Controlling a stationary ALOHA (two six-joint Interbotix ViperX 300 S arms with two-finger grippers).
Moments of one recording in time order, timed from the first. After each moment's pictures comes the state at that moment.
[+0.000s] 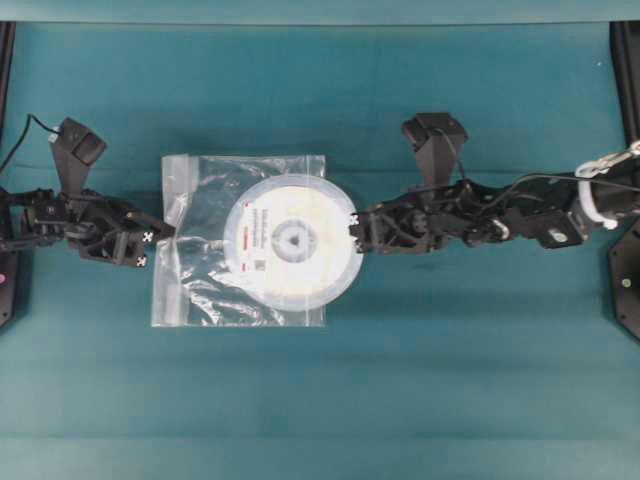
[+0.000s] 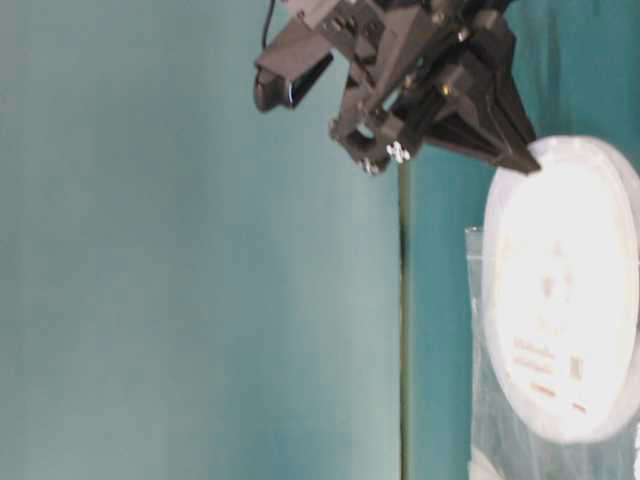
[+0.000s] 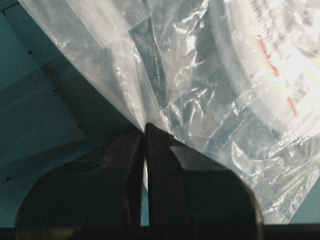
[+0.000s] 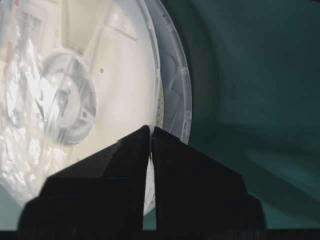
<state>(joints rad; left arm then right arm) 0.26 -0.08 1.30 0.01 -0.53 -0.83 -0.14 0.13 0.81 0.58 -0.15 0.57</state>
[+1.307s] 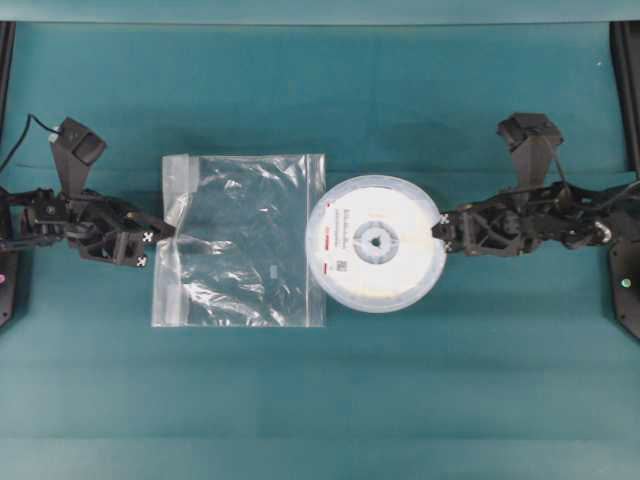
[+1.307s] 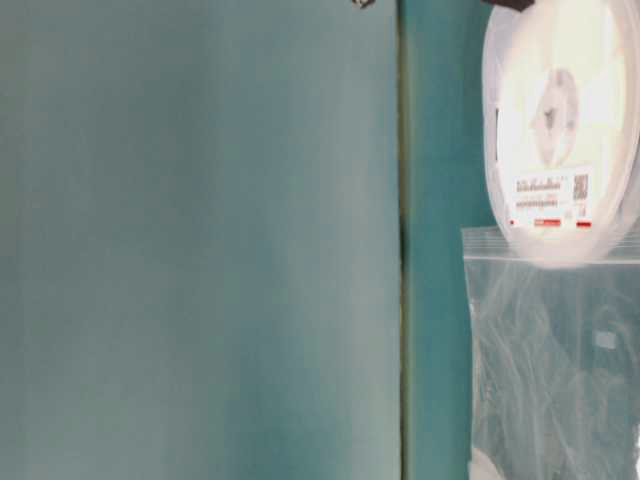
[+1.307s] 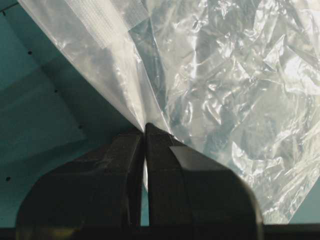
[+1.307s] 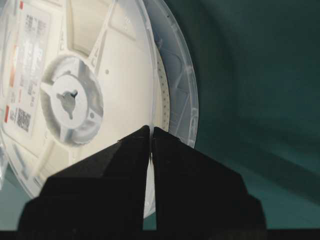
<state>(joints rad) 0.26 -0.08 1.30 0.02 -0.53 -0.83 -0.17 -0.14 1.12 0.62 -0.15 0.57</state>
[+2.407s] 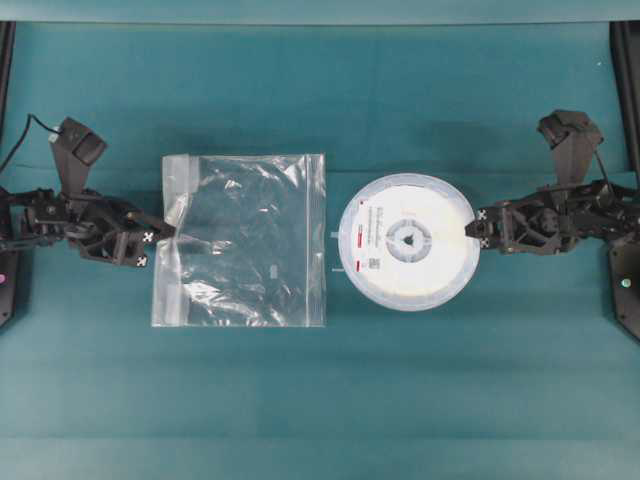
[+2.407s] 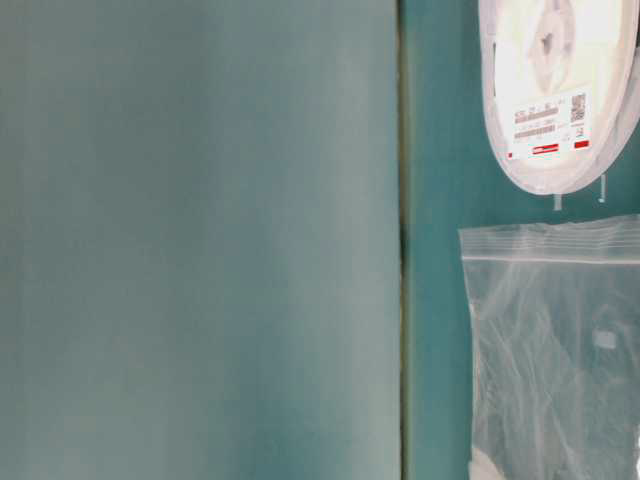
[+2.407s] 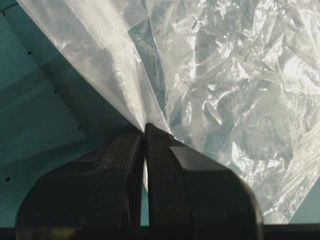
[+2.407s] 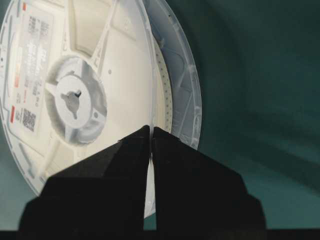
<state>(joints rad) 0.26 -0.08 1.29 0.01 -0.53 -0.83 -0.22 -0.28 1.22 0.62 -0.10 0.57</state>
